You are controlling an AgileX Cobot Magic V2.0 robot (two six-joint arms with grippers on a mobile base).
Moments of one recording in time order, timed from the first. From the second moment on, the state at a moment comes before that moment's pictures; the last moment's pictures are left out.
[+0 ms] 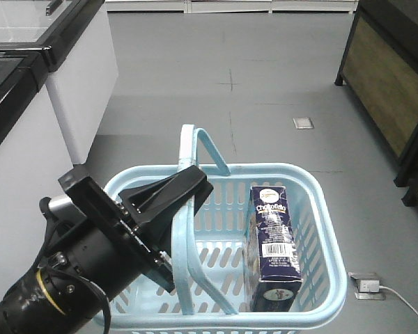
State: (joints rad) left arm -0.90 1.32 -0.45 -0.05 -1.09 -1.79; right arm -0.07 -0.01 0.03 0.02 0.09 -0.01
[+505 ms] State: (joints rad) left arm -0.90 1.32 -0.45 -0.05 -1.09 -1.79; right arm -0.07 -0.01 0.03 0.02 0.09 -0.01
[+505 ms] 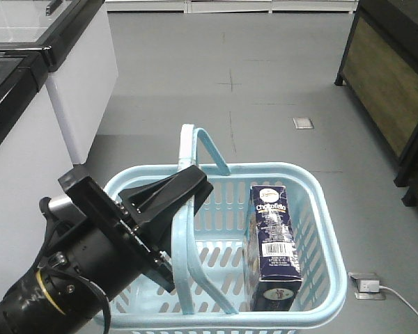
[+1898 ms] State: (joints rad) left arm -0.90 1.32 -0.45 -0.04 -1.09 -1.79; right arm -0.07 -0.01 0.03 0.02 0.09 -0.01
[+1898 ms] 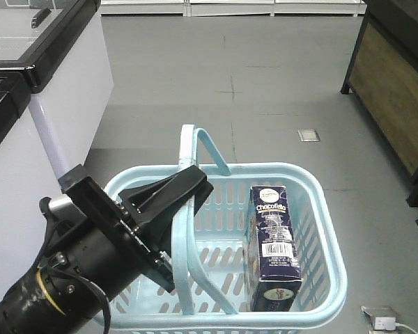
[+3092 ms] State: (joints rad) left arm -0.90 1.32 -0.45 -0.04 -1.09 -1.79; right arm -0.07 -0.01 0.03 0.02 0.09 -0.01
